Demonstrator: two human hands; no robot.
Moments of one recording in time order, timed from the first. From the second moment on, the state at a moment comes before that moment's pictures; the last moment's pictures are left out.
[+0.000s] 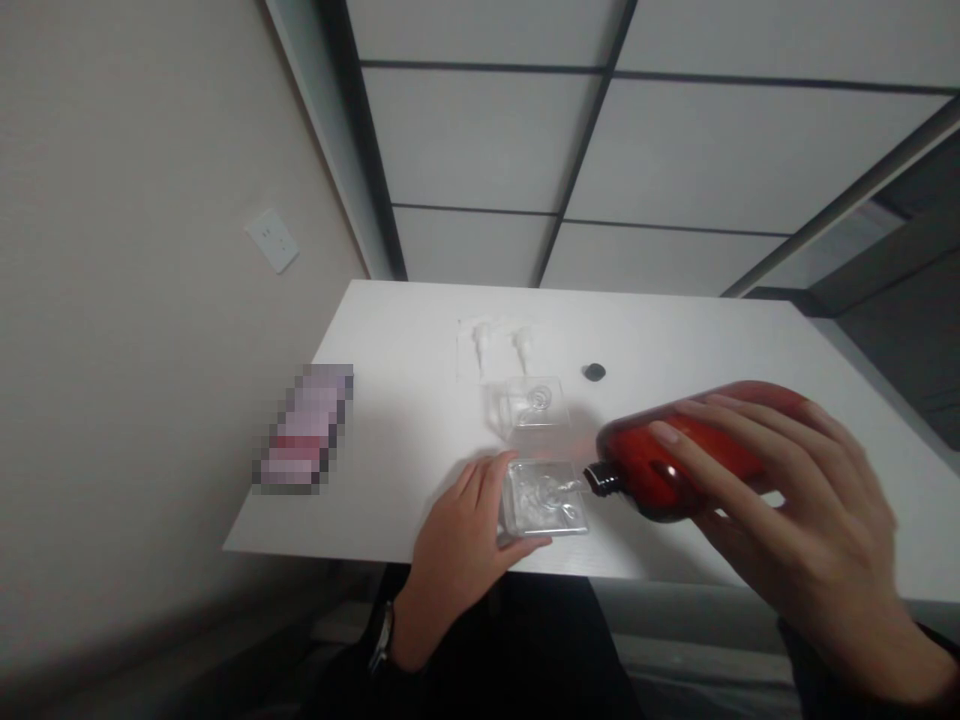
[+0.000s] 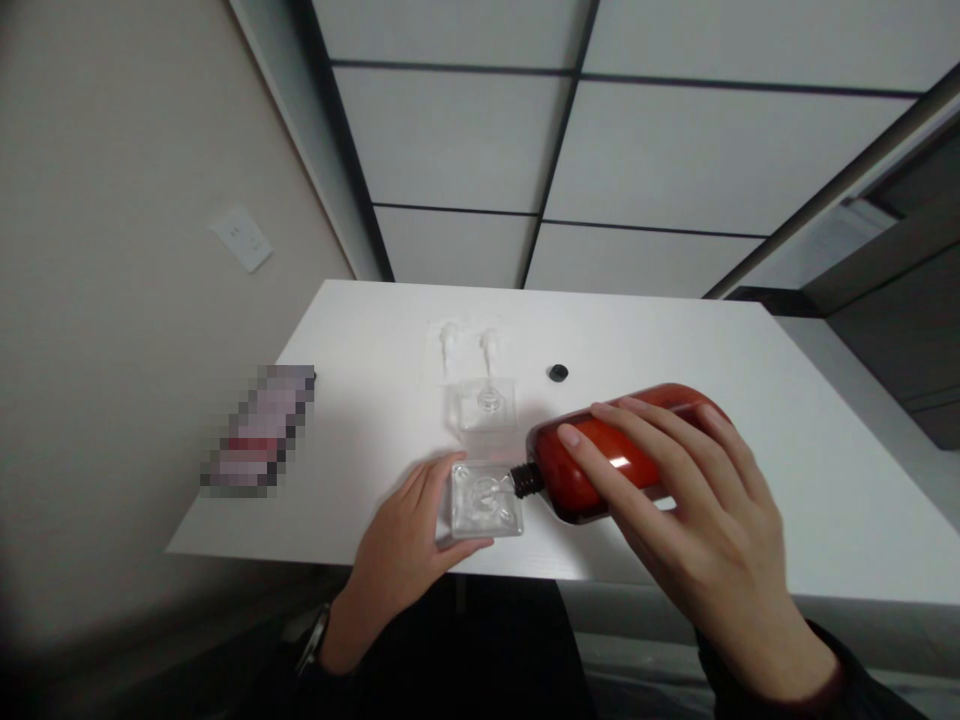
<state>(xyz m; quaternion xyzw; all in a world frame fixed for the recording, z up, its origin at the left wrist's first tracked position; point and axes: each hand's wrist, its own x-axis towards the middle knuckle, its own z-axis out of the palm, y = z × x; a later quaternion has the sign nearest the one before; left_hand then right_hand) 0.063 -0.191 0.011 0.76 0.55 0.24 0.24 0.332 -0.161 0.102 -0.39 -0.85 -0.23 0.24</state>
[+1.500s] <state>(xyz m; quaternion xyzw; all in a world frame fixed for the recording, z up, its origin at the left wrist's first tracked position) 0.058 -0.190 0.007 0.76 0.55 0.26 0.22 0.328 -0.167 0.069 -0.48 -0.80 -0.01 0.36</state>
